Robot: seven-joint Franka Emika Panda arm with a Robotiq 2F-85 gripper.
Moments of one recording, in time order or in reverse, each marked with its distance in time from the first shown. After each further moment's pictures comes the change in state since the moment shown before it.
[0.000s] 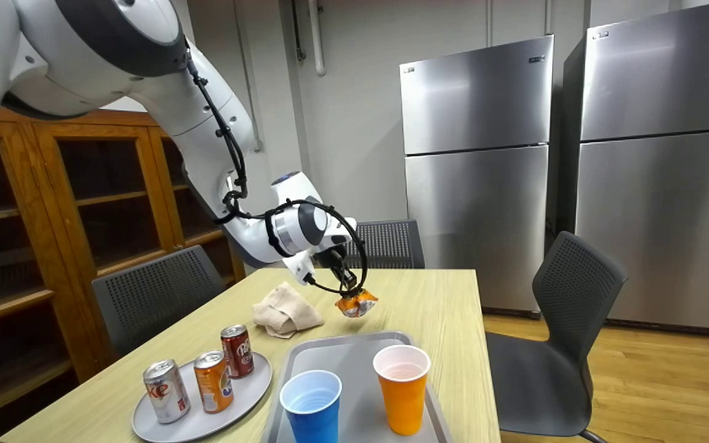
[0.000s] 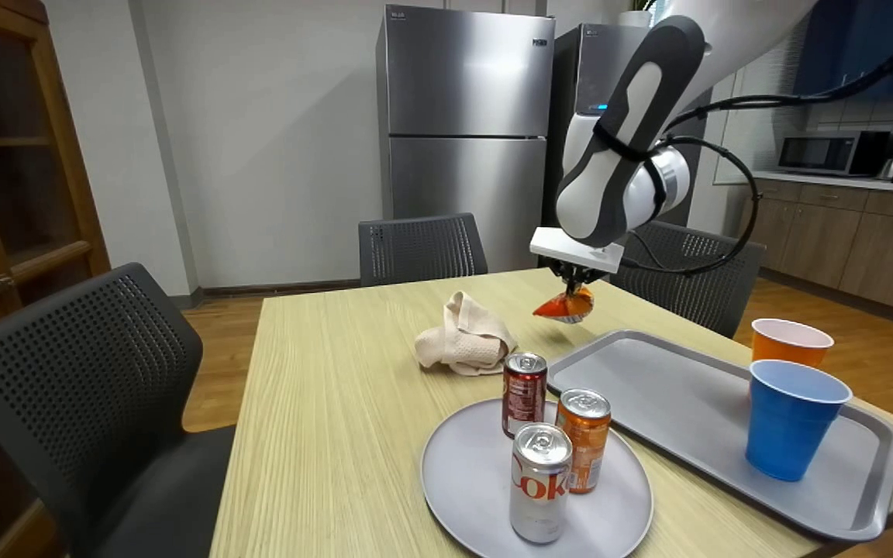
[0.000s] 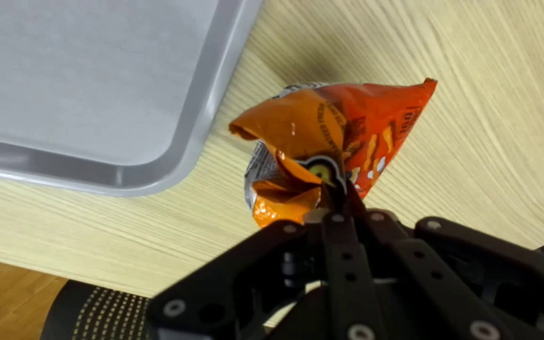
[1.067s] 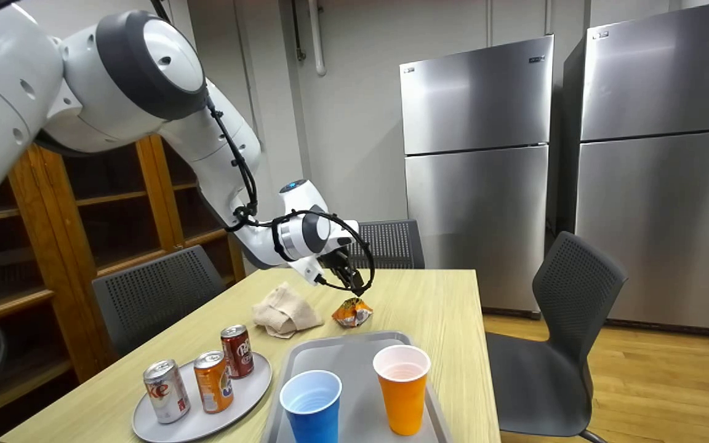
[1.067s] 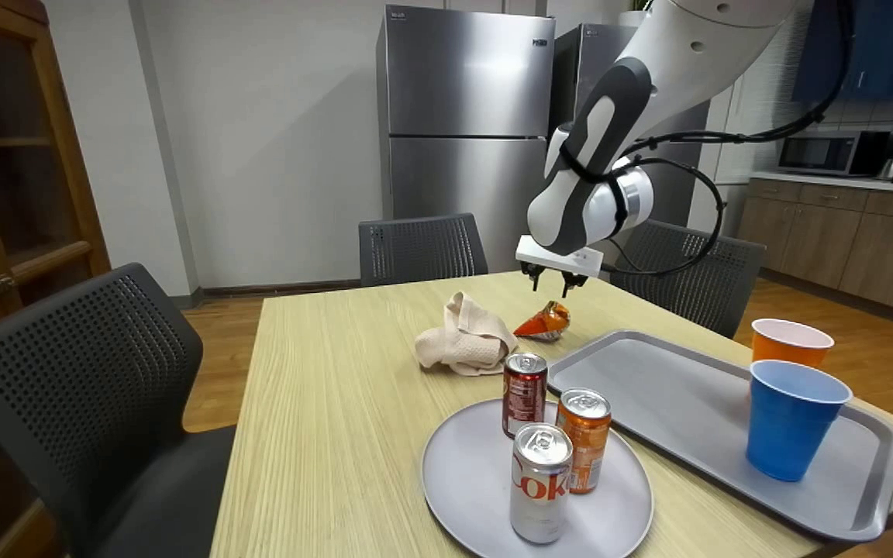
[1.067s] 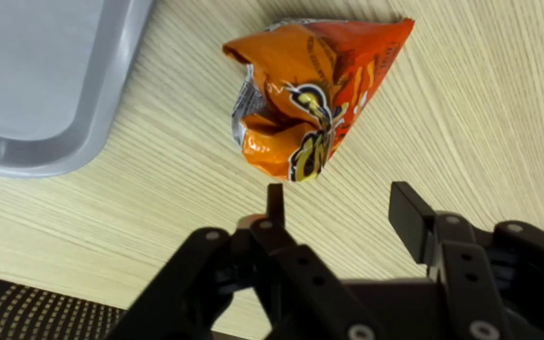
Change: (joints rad) arm -0.010 0.139 0.021 0.187 0.135 -0.005 -0.193
